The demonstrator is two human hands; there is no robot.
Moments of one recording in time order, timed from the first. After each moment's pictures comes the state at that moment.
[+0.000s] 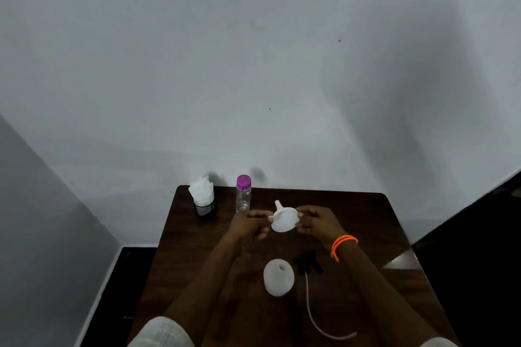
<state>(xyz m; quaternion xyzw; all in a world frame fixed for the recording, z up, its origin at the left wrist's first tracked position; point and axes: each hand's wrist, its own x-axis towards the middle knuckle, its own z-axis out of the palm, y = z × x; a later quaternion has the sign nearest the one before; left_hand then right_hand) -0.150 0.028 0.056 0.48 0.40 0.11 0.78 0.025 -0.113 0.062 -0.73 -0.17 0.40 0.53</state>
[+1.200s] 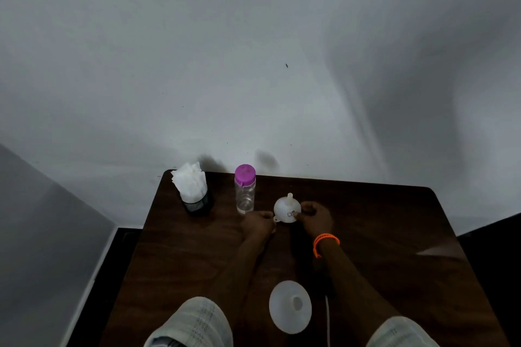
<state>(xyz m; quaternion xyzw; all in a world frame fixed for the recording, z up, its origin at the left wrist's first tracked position) -0.046 0.084 -0.117 0.54 0.58 0.09 0.60 0.083 -0.005 -0.120 -0.84 -0.11 0.28 0.46</state>
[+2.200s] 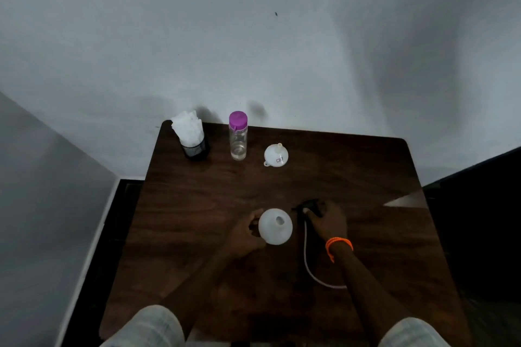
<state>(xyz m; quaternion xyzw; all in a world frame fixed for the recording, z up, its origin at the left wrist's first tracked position) -0.195 -0.036 -0.122 0.70 0.35 -0.02 0.62 0.023 -0.170 -0.093 -0.92 -0.19 0.24 0.22</state>
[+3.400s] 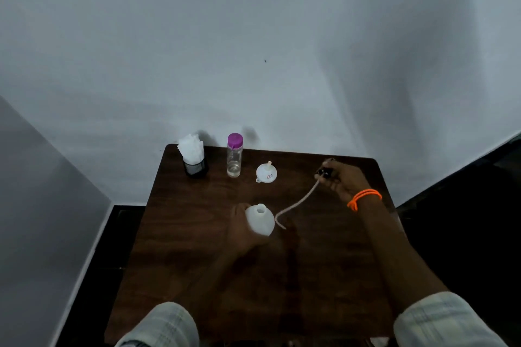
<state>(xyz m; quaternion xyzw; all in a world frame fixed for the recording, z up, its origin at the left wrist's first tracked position) -0.197 -0.060 -0.022 0.76 0.40 0.12 0.50 0.074 -0.146 0.091 -0.65 0.03 0.38 0.66</state>
